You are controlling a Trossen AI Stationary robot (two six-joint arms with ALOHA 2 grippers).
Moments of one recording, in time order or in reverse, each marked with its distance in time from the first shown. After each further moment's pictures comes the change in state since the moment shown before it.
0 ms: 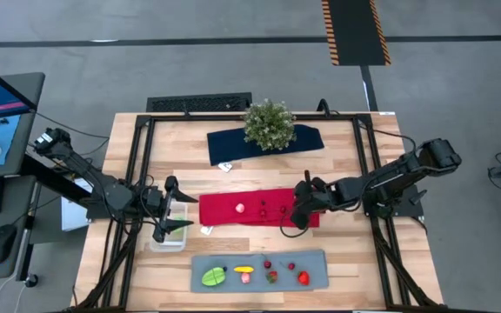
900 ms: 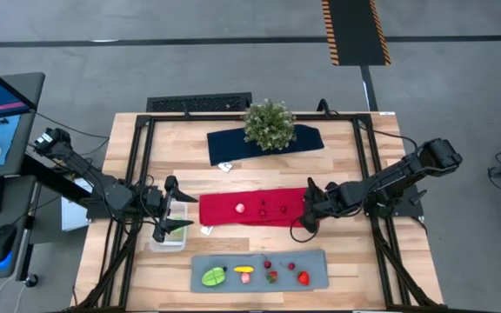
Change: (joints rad) left arm 0.000 0.000 0.000 0.003 -0.004 0.003; right arm 0.075 -0.006 0.030 -0.323 -0.038 0.235
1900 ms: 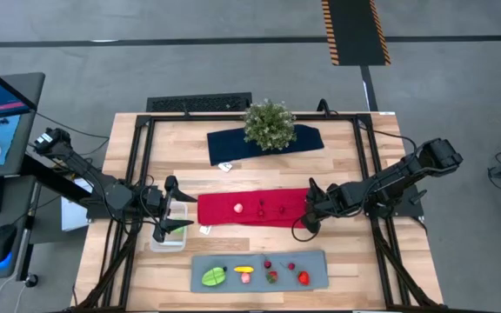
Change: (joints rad) left arm 0.000 0.000 0.000 0.000 -0.002 -0.006; right arm -0.002 0.000 -0.061 0.064 -0.040 0.018
